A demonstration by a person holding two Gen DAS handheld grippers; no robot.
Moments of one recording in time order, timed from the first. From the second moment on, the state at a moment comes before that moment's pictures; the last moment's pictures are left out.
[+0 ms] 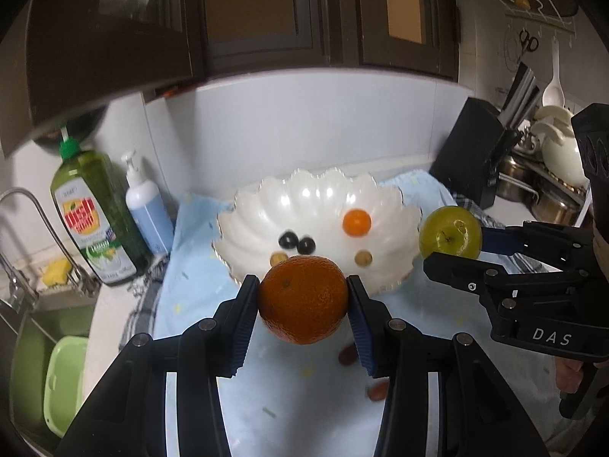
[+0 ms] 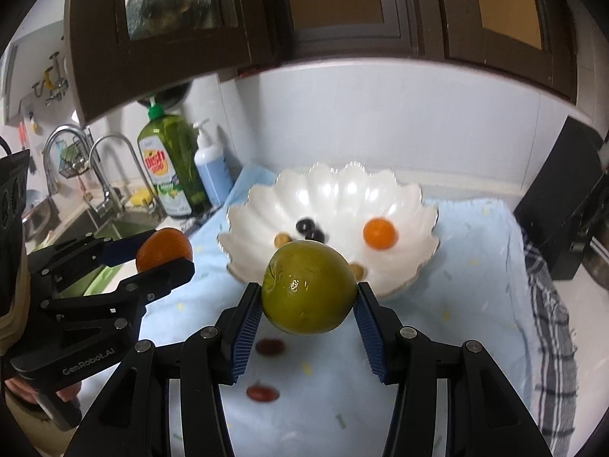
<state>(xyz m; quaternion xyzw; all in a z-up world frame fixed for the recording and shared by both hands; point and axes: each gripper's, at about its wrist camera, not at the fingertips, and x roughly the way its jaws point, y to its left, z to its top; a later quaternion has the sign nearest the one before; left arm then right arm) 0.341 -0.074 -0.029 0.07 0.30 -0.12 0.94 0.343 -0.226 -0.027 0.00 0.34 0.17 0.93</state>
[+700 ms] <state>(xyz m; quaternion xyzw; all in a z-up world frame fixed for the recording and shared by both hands) 0.419 -0.091 0.010 0.10 0.25 -0.10 0.96 0.427 -0.229 0.011 -0.02 0.31 0.16 0.94</state>
